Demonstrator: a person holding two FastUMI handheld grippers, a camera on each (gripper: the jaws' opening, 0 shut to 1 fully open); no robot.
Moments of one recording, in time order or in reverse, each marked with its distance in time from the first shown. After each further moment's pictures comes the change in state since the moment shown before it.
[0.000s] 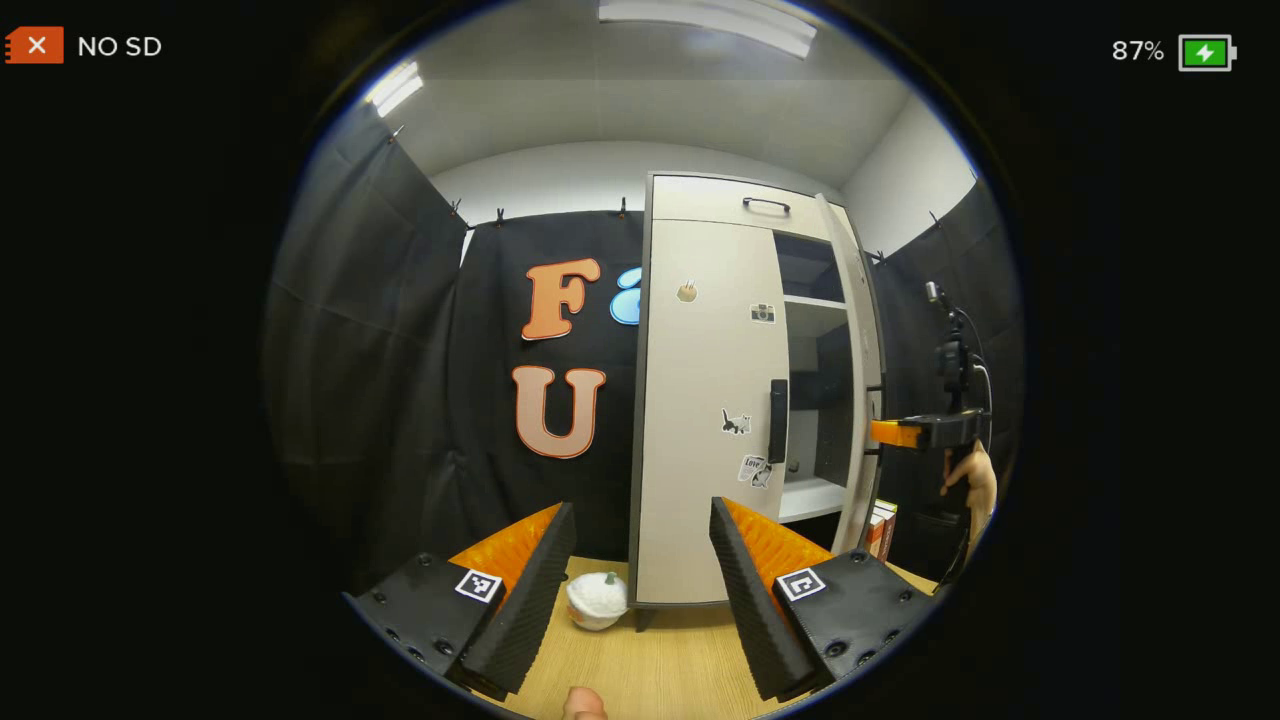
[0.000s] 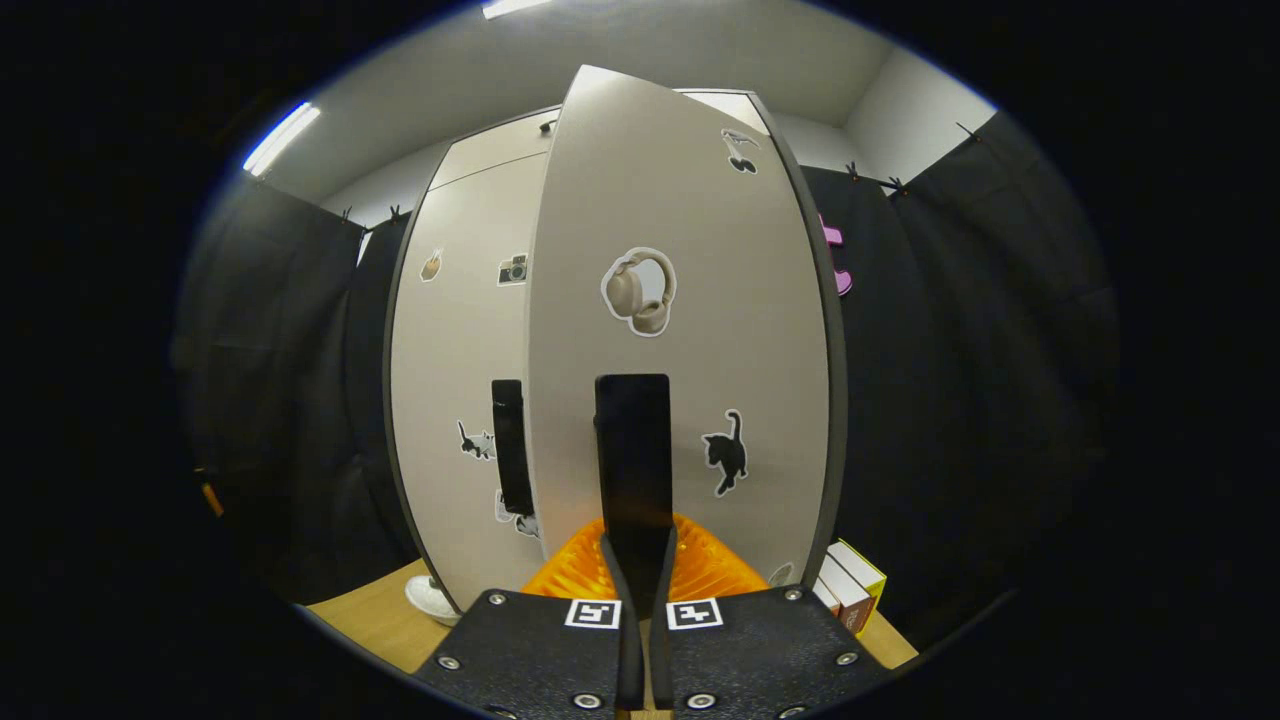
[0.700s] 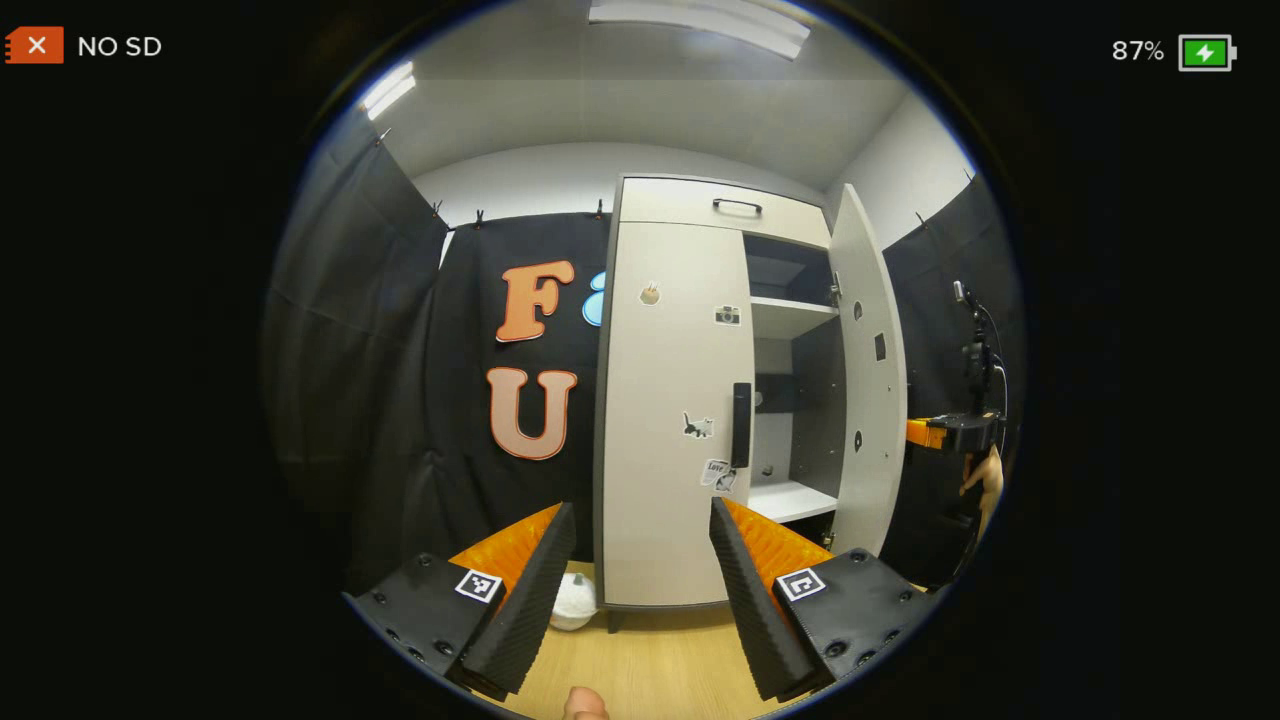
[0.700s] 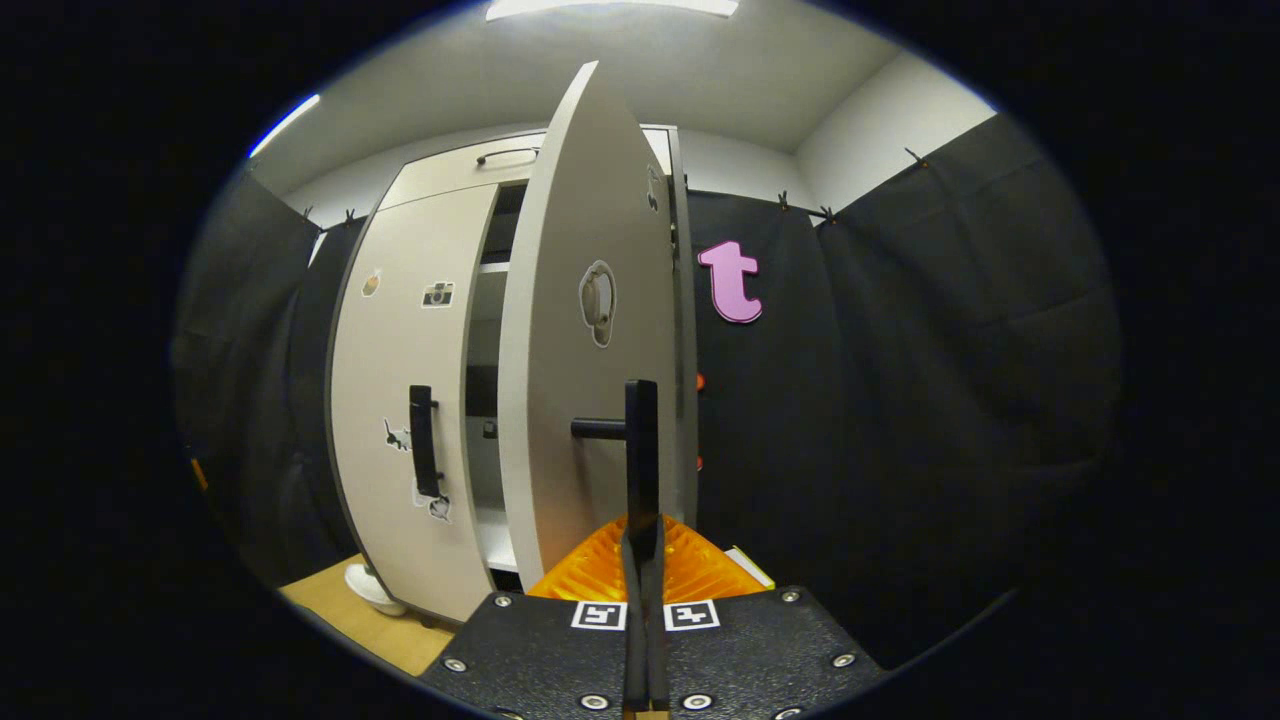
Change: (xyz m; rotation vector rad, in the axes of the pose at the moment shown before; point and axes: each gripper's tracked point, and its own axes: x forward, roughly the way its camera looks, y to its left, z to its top) left arm 0.003 -0.053 0.005 -0.007 -0.007 -0.075; right arm -0.035 -0.074 0.012 -0.071 -0.062 -0.221
